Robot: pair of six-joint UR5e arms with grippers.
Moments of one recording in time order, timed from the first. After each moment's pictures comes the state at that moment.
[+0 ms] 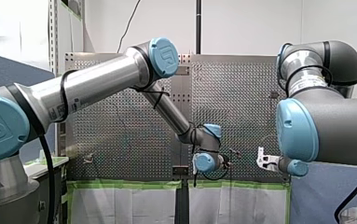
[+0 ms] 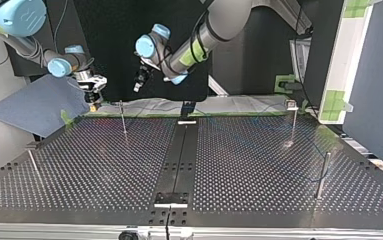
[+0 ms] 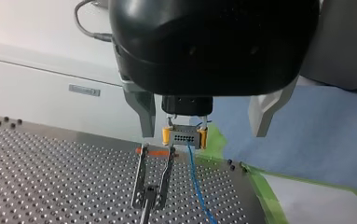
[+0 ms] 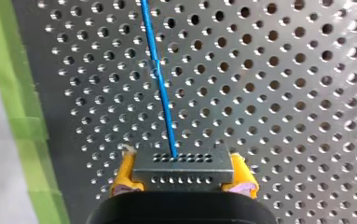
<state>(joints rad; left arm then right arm) -0.85 -2.68 -1.21 -2.58 -1.87 -1.70 1.55 -0.51 1.50 -0.81 1.05 1.63</state>
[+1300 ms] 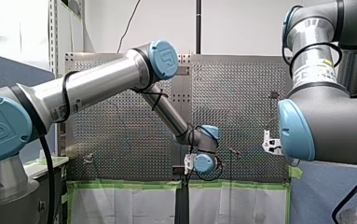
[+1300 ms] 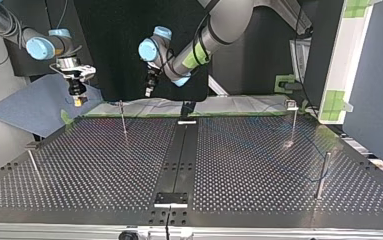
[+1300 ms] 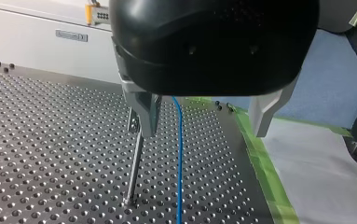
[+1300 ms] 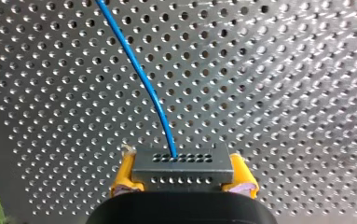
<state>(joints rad) -0.83 -2.69 -1.21 -2.61 -2.02 -1.68 1.49 -0.80 1.81 -0.94 1.02 1.62</state>
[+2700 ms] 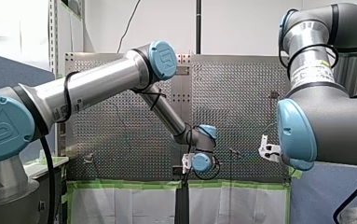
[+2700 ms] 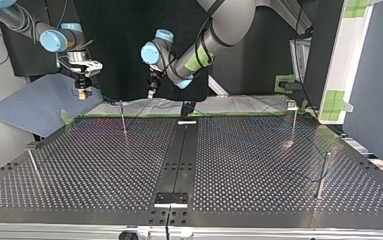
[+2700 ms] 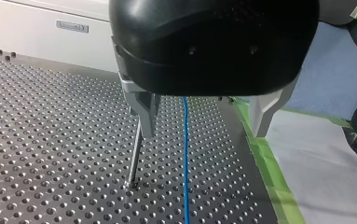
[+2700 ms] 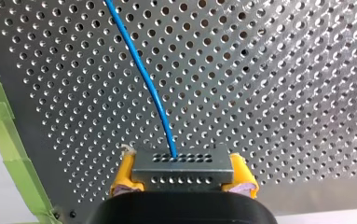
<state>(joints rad) -0.81 -2.69 -1.21 -2.62 -2.01 -1.68 1.53 -0.76 1.89 -1.06 1.15 1.74</state>
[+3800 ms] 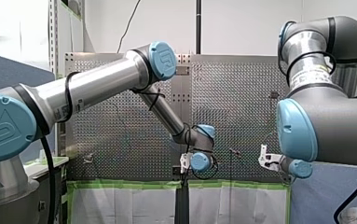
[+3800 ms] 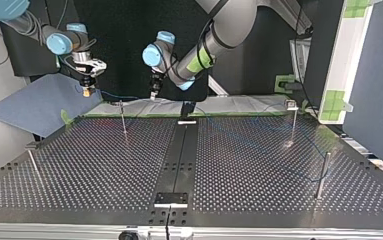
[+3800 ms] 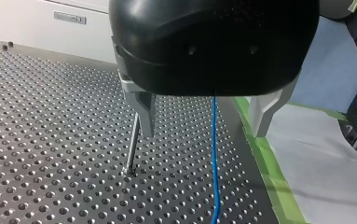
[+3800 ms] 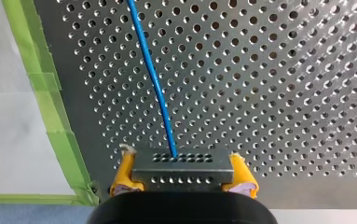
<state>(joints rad) -0.79 -2.69 -1.21 -2.63 -2.01 -1.68 1.54 -0.69 1.85 -1.00 1.20 1.65</state>
